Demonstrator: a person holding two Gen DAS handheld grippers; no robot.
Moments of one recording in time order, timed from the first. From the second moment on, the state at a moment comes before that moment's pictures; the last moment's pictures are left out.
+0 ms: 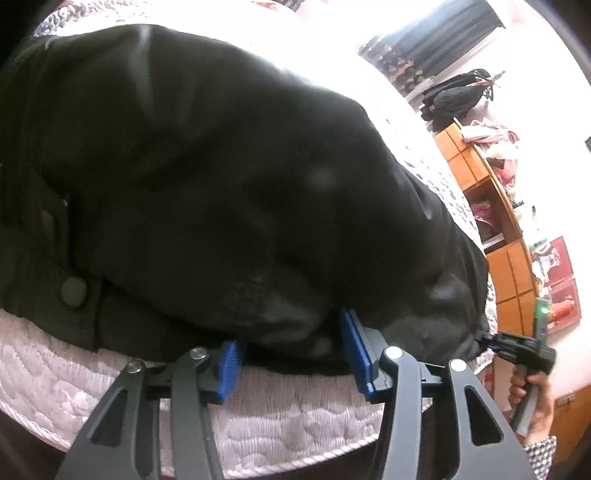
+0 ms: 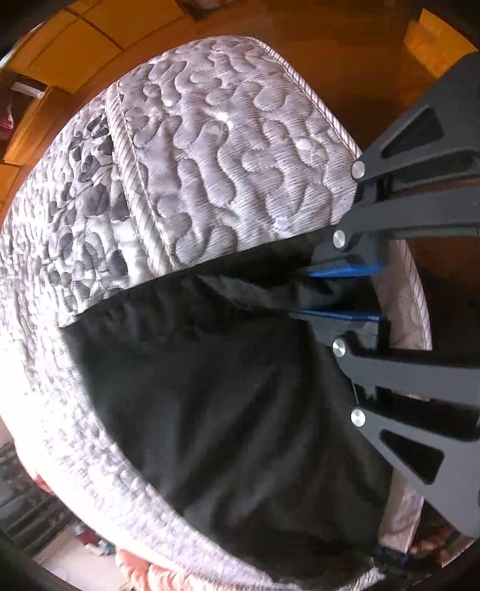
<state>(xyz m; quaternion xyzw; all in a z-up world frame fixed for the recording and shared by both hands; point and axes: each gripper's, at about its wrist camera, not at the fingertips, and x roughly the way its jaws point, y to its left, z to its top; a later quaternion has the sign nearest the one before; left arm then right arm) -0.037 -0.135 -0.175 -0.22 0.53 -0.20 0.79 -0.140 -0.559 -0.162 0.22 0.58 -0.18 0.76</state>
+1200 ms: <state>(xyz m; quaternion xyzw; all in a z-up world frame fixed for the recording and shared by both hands) -0.015 0.068 -0.208 -0.47 0.46 -0.11 0.75 -0.051 -0.227 -0.126 0.13 0.60 0.12 0.78</state>
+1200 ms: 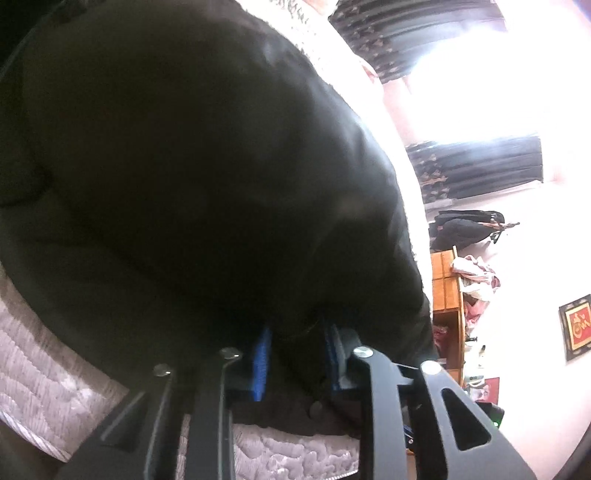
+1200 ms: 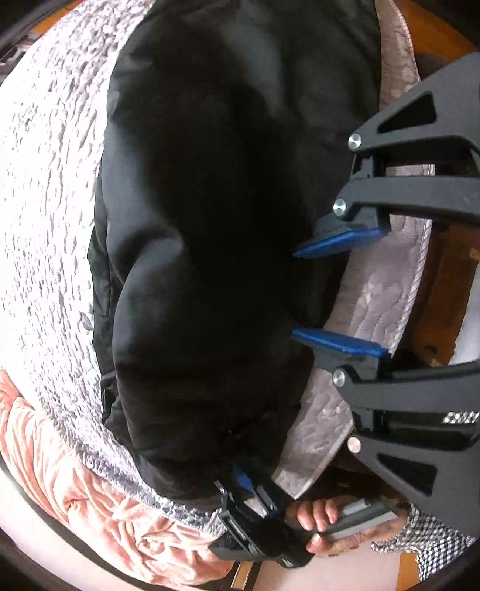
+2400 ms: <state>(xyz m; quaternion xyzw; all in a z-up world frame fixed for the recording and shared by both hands) -0.018 0.092 -0.145 -0.25 0.44 0.05 0.86 -0.006 -0.224 -0.060 0.06 0.55 0.17 0.82</state>
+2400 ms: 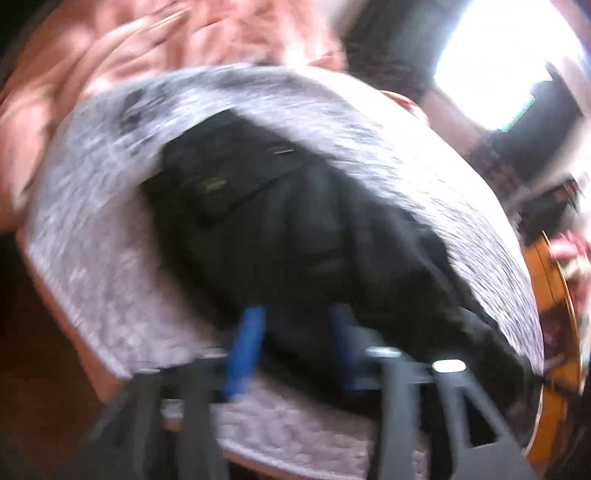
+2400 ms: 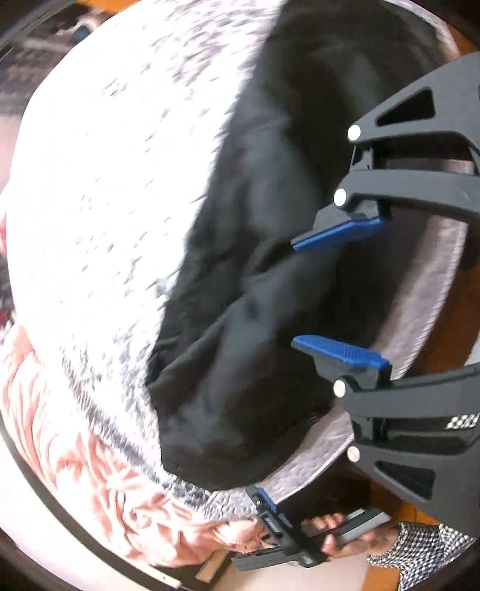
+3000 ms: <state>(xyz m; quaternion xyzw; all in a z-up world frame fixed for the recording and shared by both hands) 0.029 0.070 -0.177 -0.21 0.48 -0.04 0.85 0.122 -0.102 -0.136 -0.04 0.60 0.28 0.75</state>
